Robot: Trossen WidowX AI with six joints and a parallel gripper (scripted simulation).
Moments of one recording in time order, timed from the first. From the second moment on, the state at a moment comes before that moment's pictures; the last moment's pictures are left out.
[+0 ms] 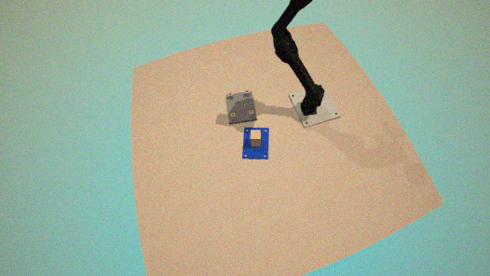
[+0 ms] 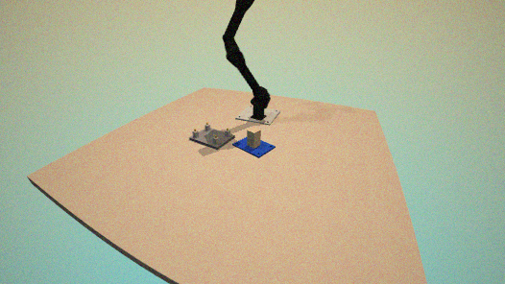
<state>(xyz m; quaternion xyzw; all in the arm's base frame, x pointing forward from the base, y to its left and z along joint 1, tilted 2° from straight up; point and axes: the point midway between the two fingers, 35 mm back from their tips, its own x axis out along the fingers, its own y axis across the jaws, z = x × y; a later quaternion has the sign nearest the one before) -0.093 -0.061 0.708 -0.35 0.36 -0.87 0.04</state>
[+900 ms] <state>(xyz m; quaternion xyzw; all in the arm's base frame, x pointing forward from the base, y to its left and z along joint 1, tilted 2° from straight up) -0.095 0.287 0.535 -0.03 -0.07 -0.87 -0.49</state>
